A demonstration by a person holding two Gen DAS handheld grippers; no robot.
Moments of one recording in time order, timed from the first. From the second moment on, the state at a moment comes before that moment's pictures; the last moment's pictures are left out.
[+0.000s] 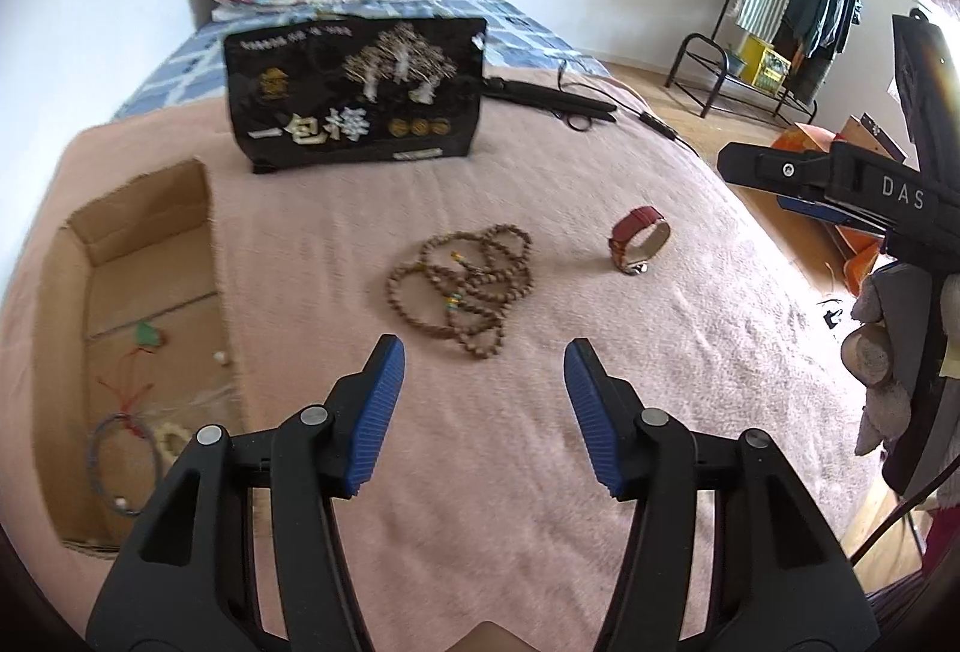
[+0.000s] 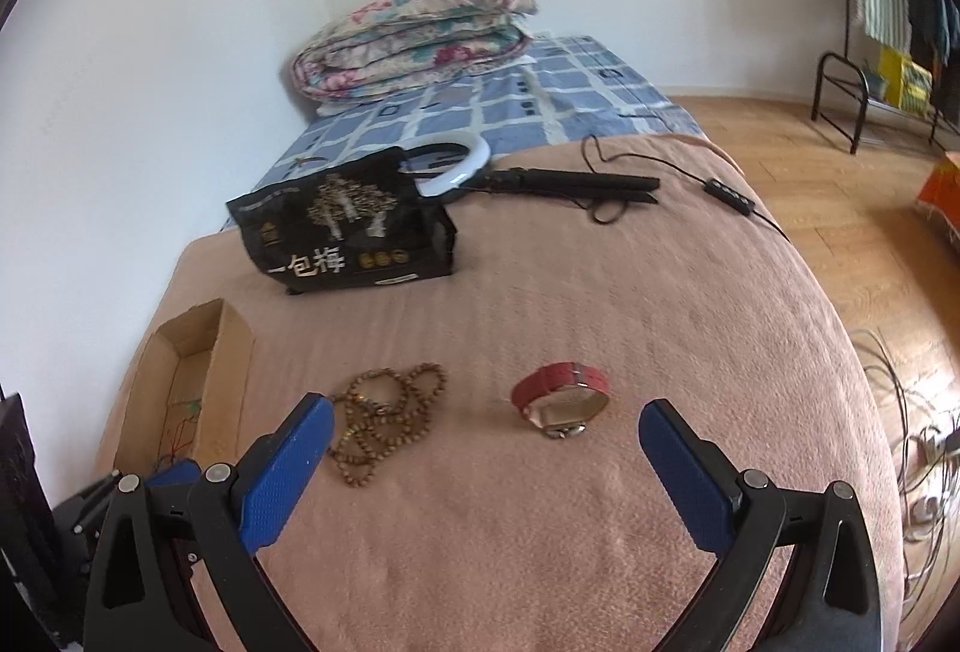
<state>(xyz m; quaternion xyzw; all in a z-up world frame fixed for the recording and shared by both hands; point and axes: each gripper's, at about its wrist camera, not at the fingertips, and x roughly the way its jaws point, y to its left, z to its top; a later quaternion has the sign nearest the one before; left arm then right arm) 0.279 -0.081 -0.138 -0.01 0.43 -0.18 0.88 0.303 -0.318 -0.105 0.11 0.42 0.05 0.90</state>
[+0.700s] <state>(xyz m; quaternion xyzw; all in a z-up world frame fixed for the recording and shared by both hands) 0.340 -0.103 -0.201 -0.05 0.50 -0.16 0.85 0.347 -0.329 -0.168 0.05 0.45 0.02 0.89</state>
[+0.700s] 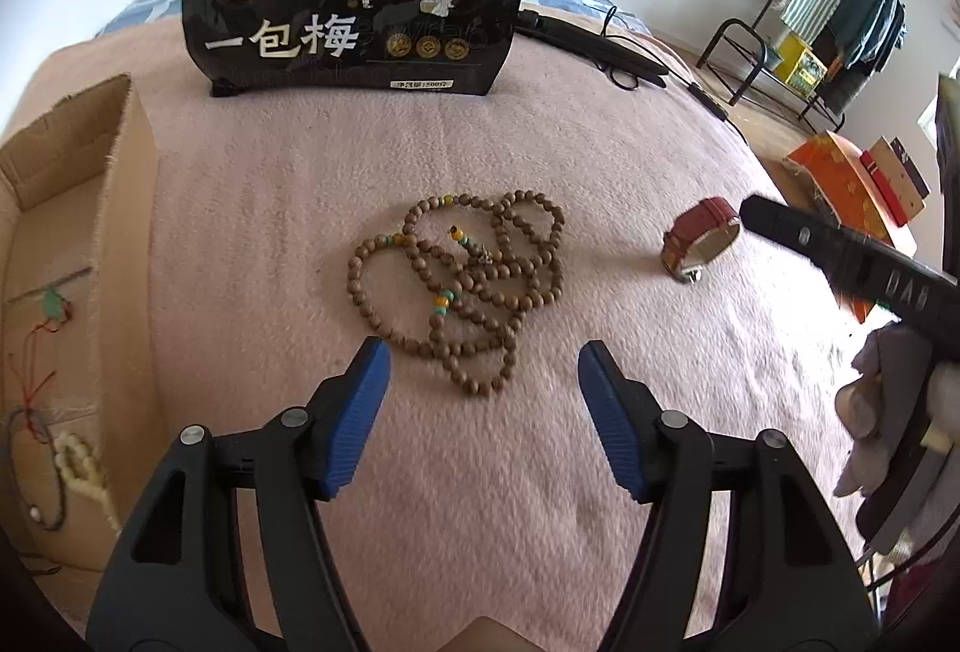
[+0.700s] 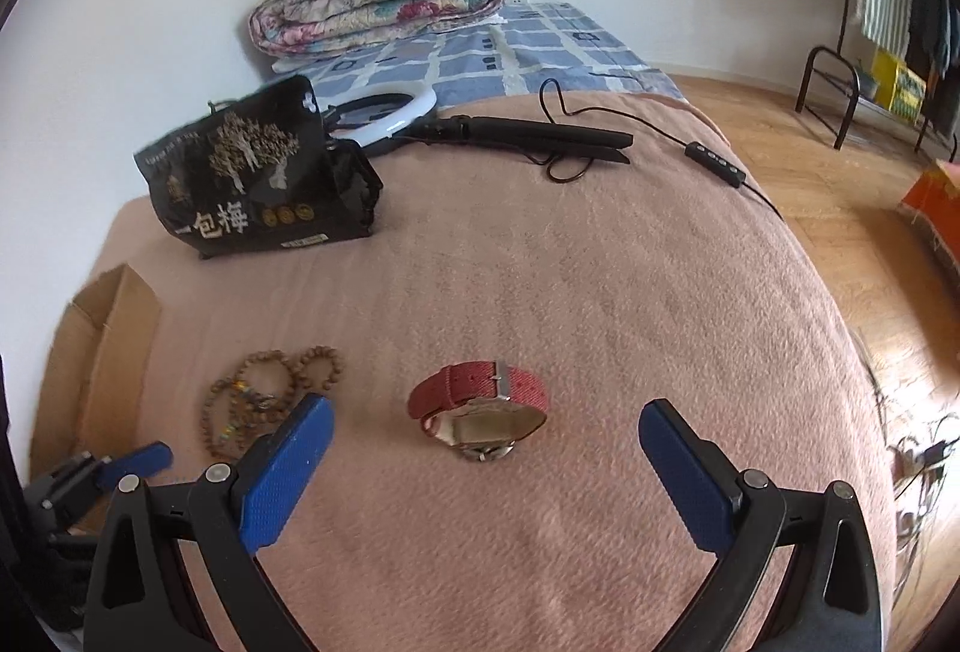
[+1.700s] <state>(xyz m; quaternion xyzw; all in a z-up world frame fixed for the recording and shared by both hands) 0.387 -0.127 -0.242 0.02 0.49 -0.13 0.86 0.396 -0.303 -0.232 -0.06 0.48 0.02 0.87</state>
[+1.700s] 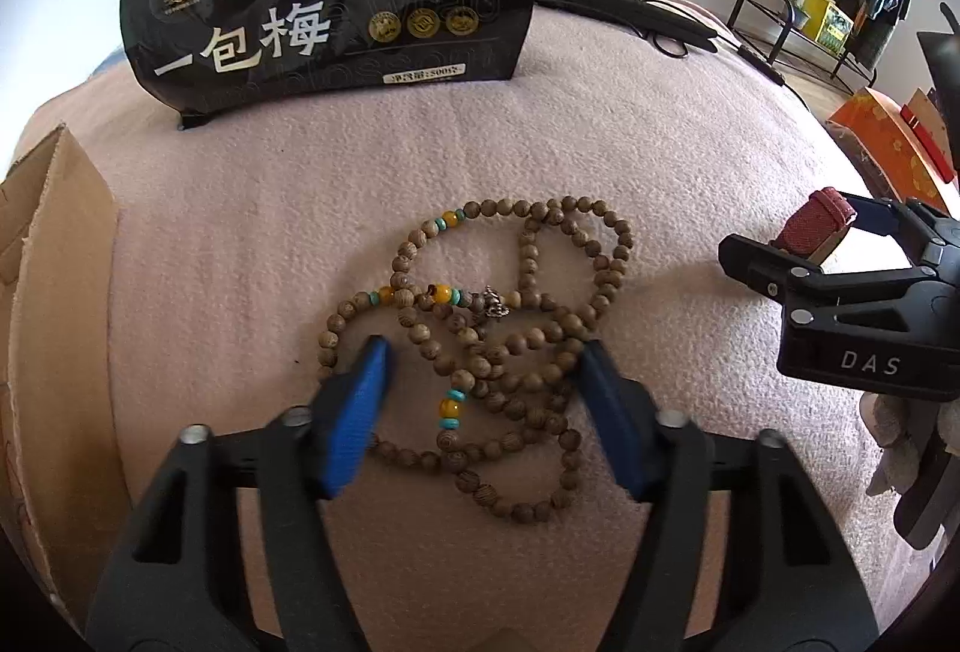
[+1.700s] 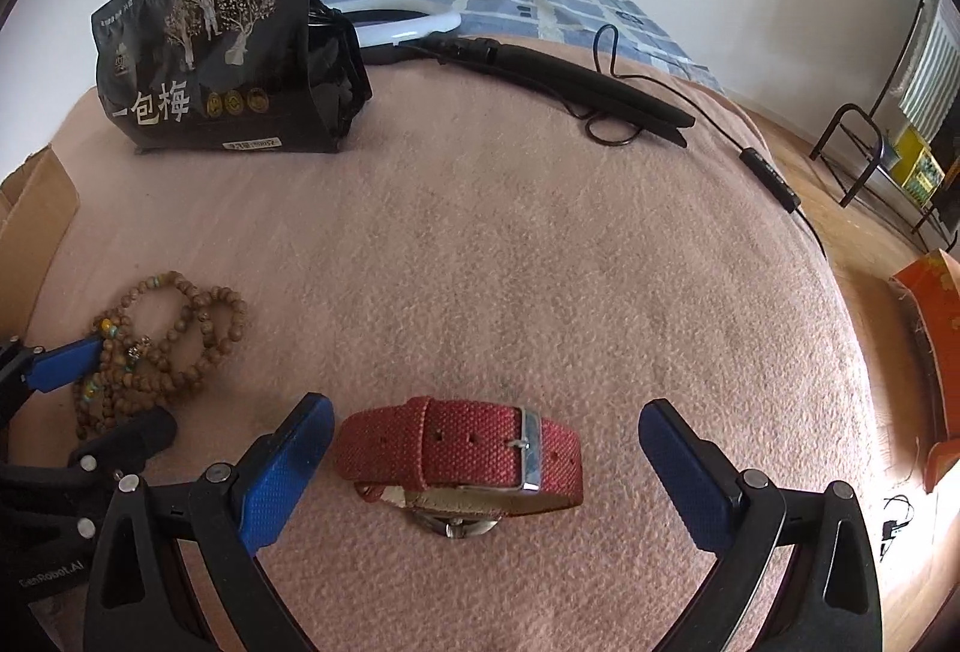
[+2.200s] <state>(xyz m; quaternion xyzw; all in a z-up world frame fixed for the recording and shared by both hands) 0.381 -0.113 -0.228 -0.01 0.48 -0.14 0.87 0.392 -0.307 -0.229 -0.03 0.49 0.06 0.87</state>
